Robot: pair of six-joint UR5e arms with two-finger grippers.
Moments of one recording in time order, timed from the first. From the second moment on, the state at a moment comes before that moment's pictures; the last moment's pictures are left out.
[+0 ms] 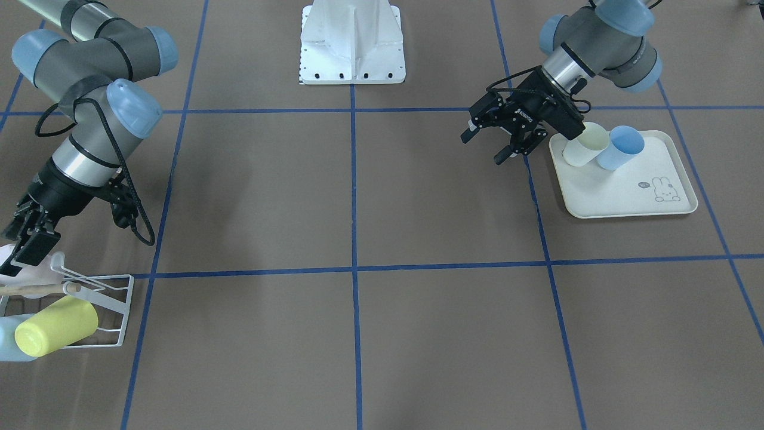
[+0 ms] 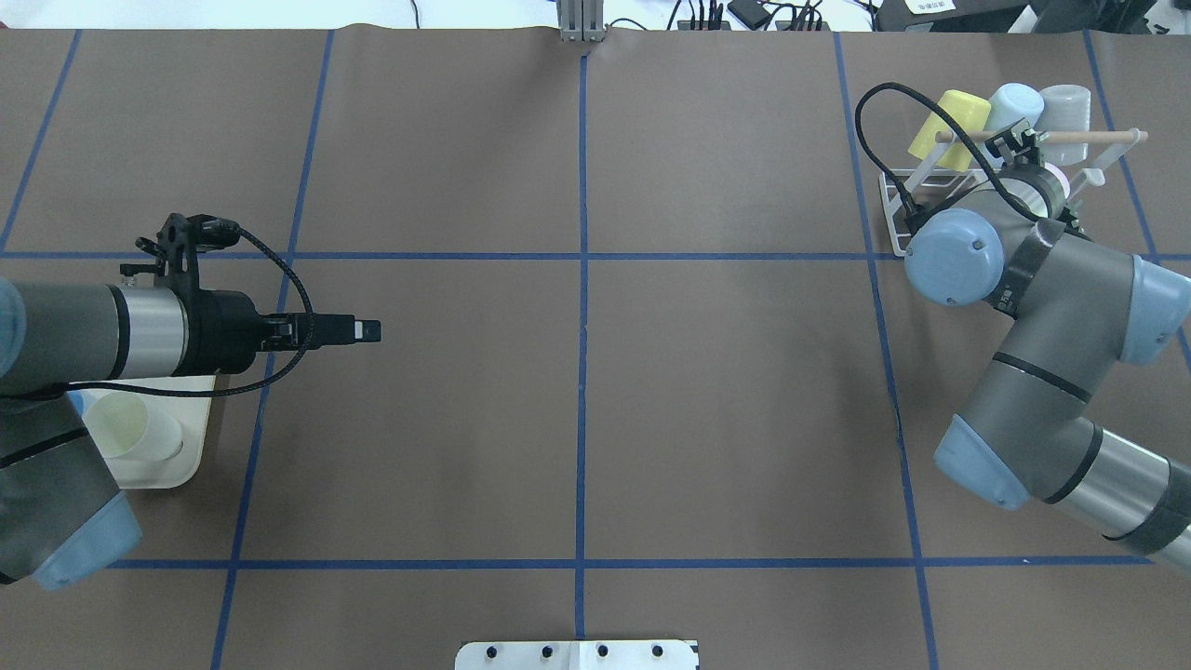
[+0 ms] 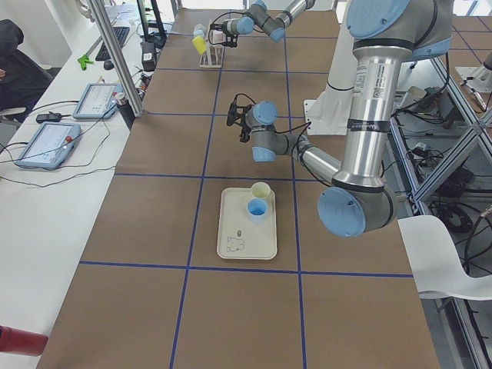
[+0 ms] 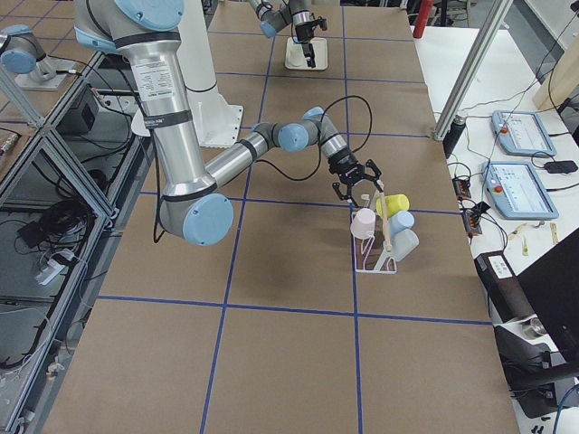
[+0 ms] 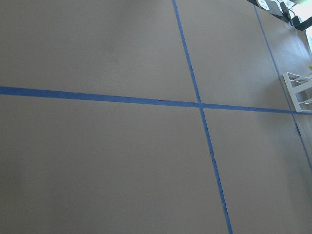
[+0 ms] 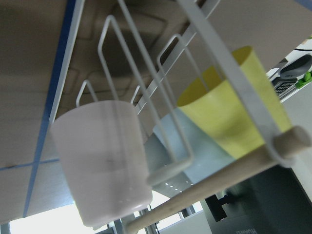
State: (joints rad) left arm -0.64 -1.69 -1.83 -2.65 -1.90 -1.30; right arm 0.72 -1.25 1.82 -1.81 0.96 -0.78
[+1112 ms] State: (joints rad) left arm -0.87 -1.27 -1.89 -2.67 -1.98 -0.81; right arm 0.53 -1.18 1.94 -1.42 1.26 0.10
